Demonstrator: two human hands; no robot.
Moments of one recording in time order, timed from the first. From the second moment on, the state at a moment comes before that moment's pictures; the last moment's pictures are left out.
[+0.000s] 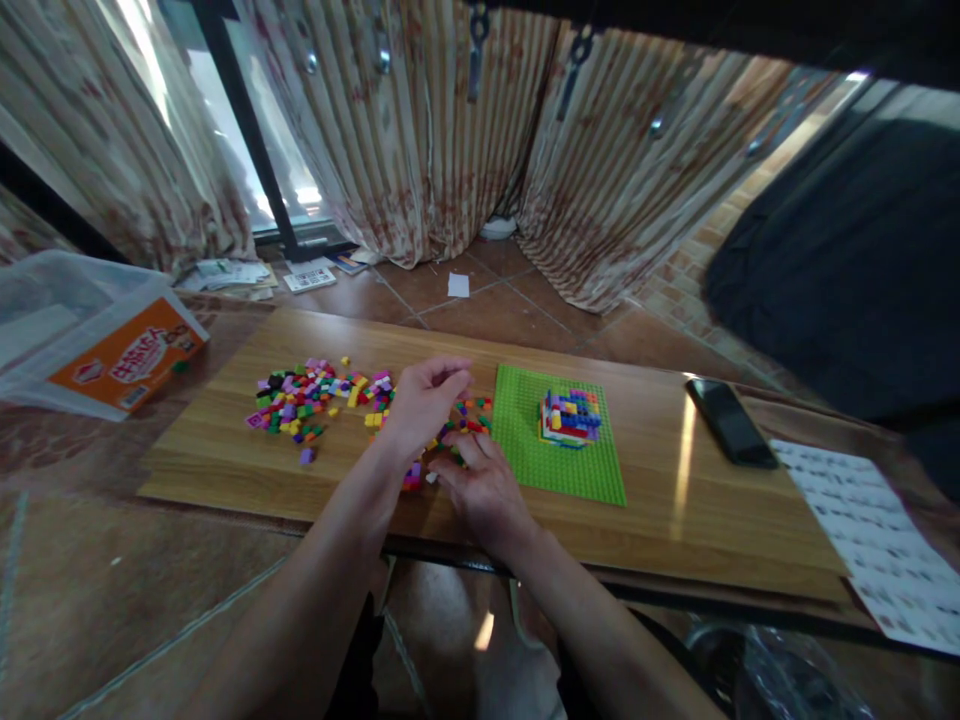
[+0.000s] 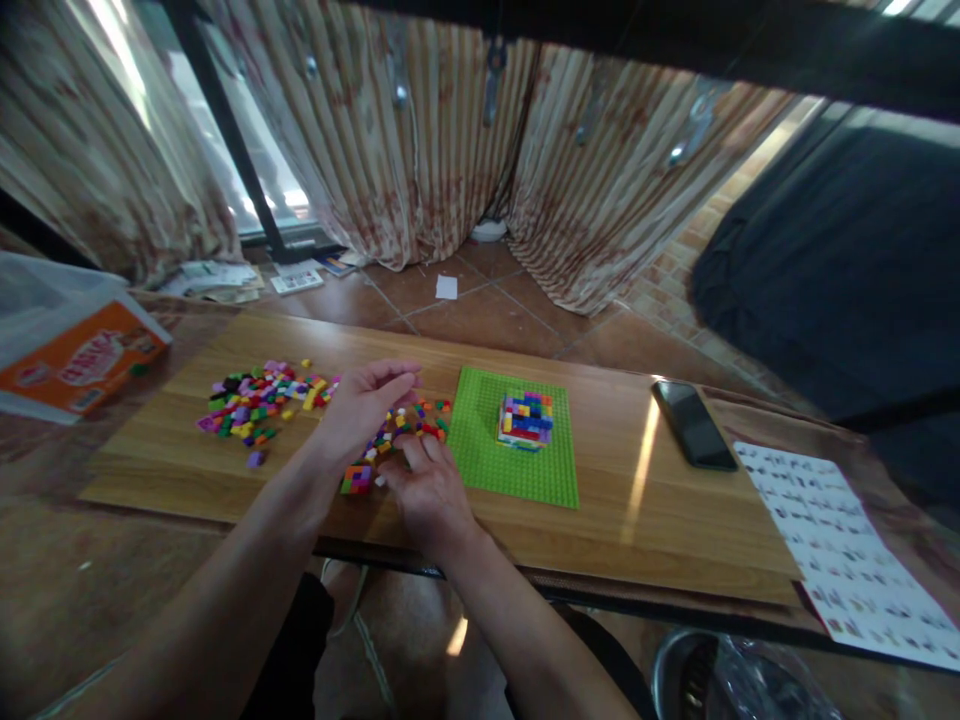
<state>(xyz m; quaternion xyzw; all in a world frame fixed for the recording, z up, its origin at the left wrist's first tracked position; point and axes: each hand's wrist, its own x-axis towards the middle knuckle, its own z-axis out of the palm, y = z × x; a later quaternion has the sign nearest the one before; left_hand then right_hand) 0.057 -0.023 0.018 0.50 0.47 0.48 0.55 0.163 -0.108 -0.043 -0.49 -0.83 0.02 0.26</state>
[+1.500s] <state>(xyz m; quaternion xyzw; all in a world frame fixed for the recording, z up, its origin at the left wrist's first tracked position) 0.136 -0.063 -0.007 0.85 0.35 0.32 0.25 0.312 -0.107 -0.018 -0.63 -0.55 0.16 0.52</state>
